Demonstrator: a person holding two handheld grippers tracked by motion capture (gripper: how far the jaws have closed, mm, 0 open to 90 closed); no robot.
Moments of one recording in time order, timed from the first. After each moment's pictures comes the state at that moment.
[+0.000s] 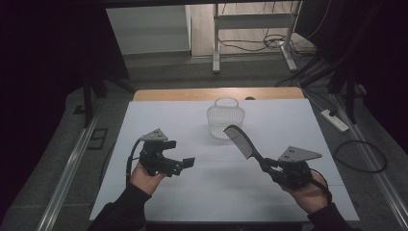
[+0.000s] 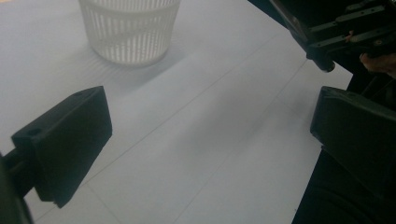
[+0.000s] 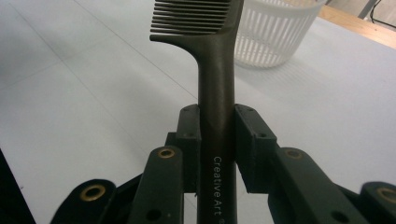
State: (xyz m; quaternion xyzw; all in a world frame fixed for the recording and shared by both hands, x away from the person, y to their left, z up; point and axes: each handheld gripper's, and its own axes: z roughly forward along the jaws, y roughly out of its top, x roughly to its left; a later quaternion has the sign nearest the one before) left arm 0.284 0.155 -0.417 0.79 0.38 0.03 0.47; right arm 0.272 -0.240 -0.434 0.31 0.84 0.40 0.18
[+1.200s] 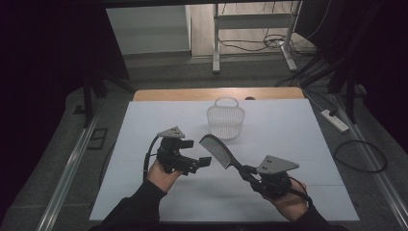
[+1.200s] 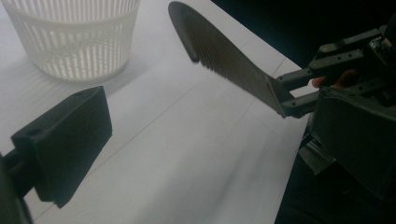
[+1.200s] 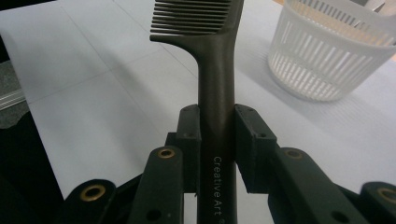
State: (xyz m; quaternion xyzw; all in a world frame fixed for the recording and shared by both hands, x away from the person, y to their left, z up) left arm 0.295 0.119 -0.418 0.79 0.36 -0.01 0.49; right arm 0.250 -0.189 -0.440 0.25 0.85 0.42 0.18
